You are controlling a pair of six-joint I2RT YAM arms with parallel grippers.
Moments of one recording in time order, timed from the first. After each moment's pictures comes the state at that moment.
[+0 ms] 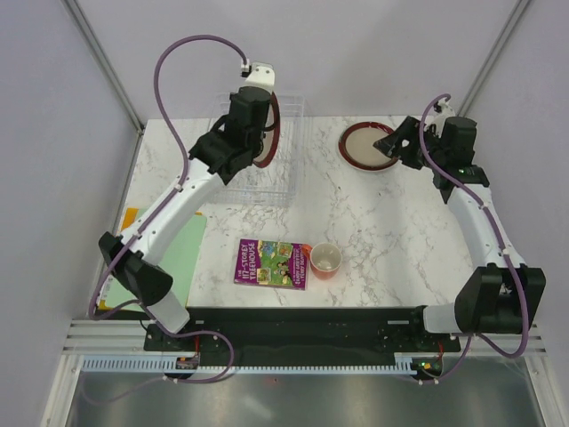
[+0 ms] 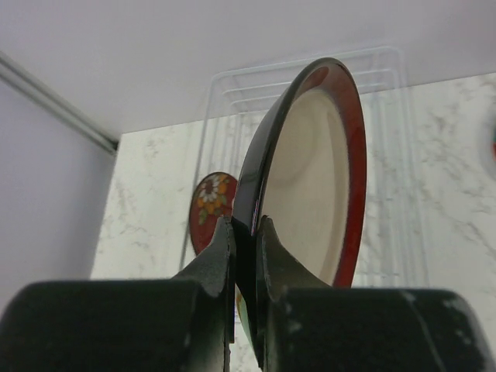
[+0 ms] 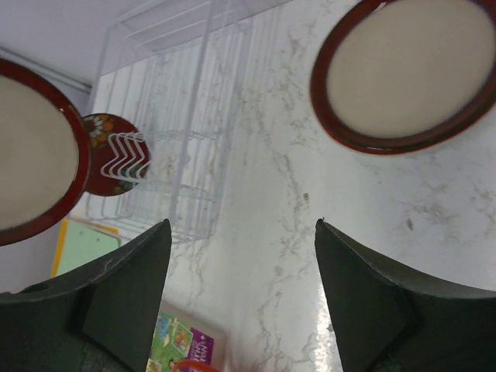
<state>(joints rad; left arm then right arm) -0.65 1.69 1.85 -0.50 -0.78 0.09 -0.07 1.38 1.22 -0.25 -0.44 0.48</state>
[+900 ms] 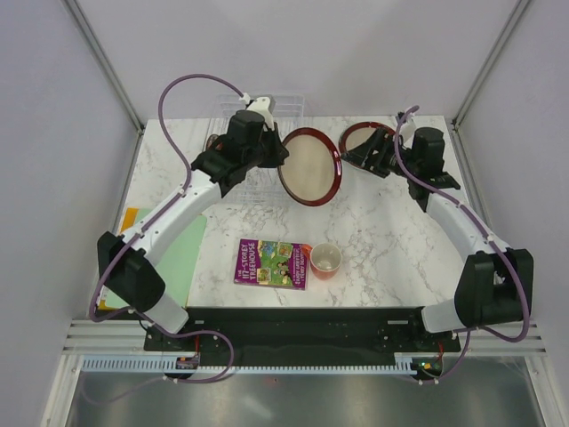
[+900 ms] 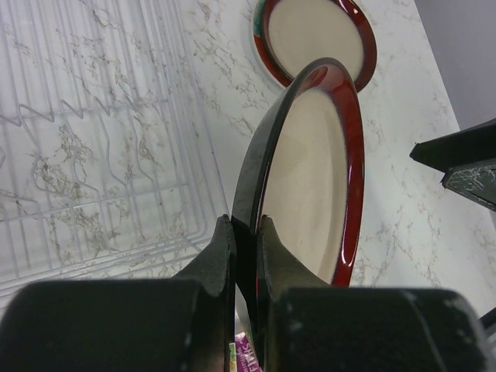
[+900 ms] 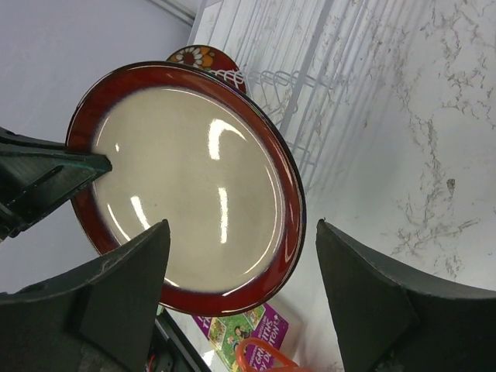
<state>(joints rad) -0.59 1.59 1.56 -0.42 -0.07 -0.41 0.10 1.43 1.07 0.05 -0.64 0.67</state>
